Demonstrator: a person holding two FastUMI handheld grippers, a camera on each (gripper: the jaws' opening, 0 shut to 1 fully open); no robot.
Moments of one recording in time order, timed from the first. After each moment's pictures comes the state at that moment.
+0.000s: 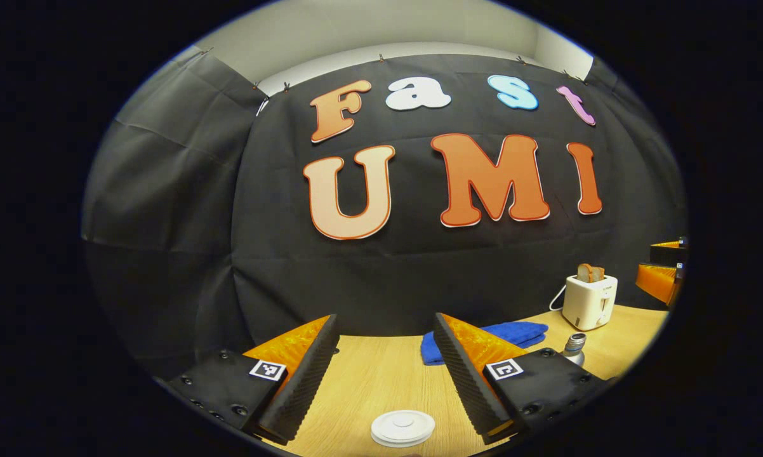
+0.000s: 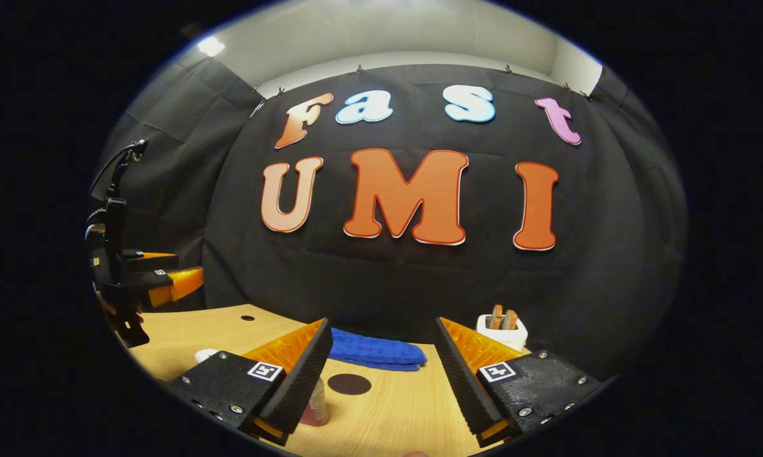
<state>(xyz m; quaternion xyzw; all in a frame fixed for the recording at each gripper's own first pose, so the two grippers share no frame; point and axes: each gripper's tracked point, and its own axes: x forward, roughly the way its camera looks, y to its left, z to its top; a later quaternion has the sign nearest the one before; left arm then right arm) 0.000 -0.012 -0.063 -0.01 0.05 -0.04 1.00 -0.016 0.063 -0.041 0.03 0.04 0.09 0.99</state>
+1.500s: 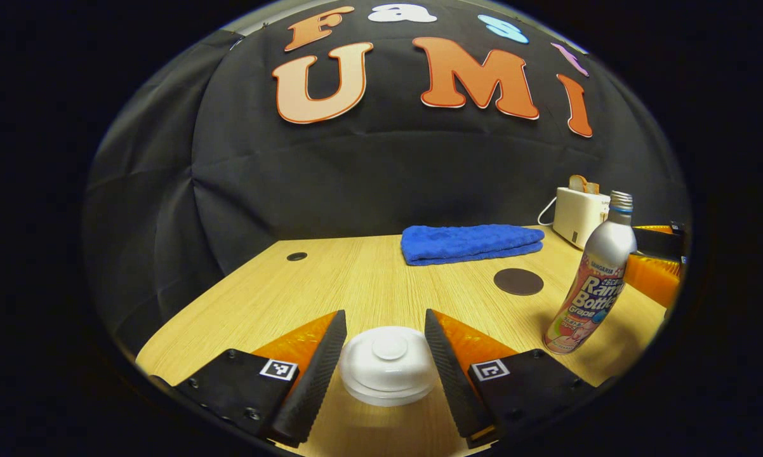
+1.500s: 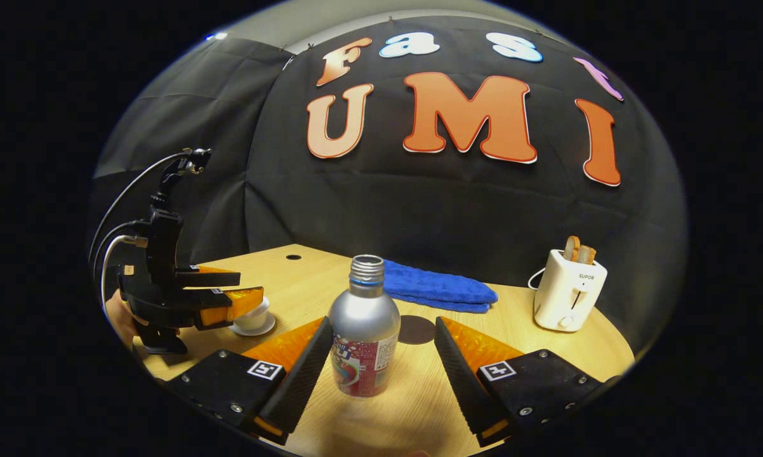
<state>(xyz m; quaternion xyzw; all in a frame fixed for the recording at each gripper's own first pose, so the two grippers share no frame) -0.006 -0.026 -0.243 0.00 0.25 -0.09 0.96 -0.028 0.150 -0.161 0.02 0.18 0.20 0.96</state>
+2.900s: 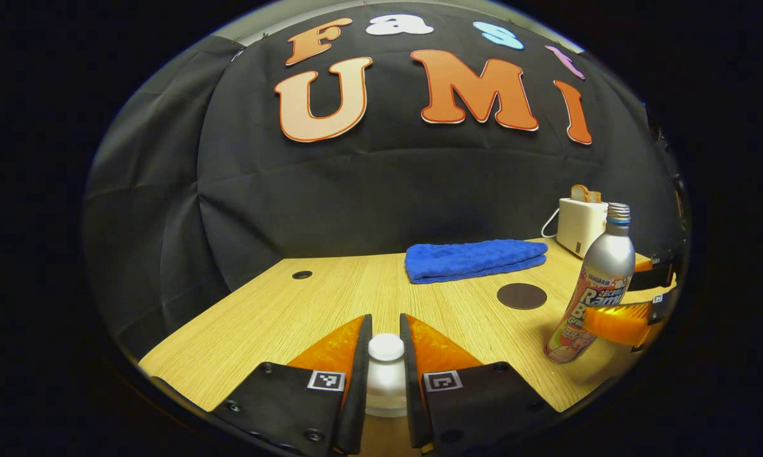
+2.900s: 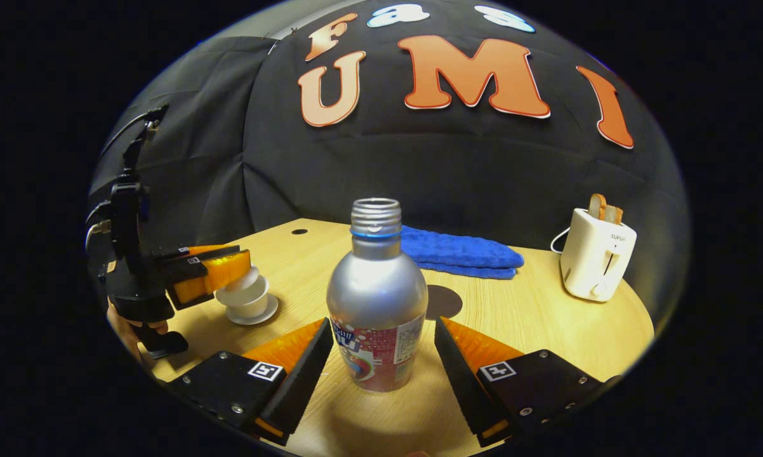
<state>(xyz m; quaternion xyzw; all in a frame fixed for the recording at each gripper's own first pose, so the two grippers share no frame) 0.002 -0.028 -0.217 0.01 0.19 -0.08 0.98 -0.021 0.176 -0.213 0.04 0.27 0.21 0.94</state>
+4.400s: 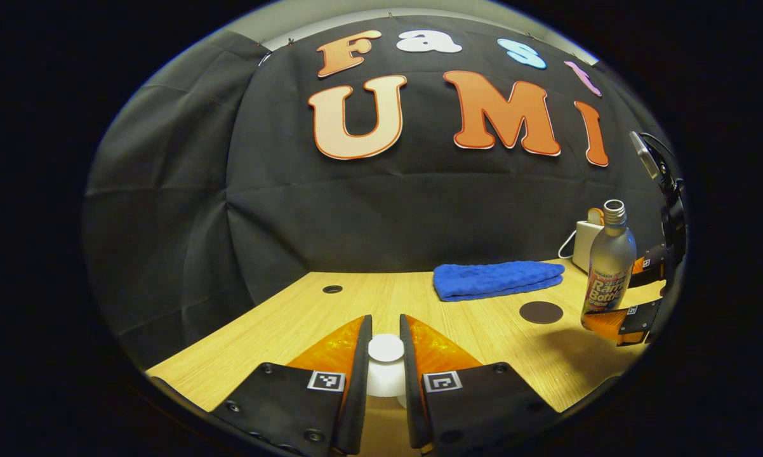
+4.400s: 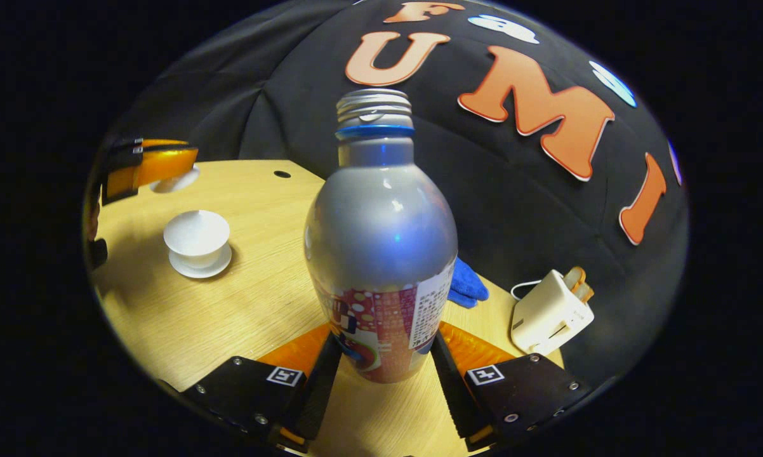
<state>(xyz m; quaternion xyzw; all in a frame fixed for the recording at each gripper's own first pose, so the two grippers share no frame) -0.002 0.039 -0.187 -0.01 0.16 -0.03 0.99 0.017 0.171 -0.204 -0.22 0.26 0.18 0.92</state>
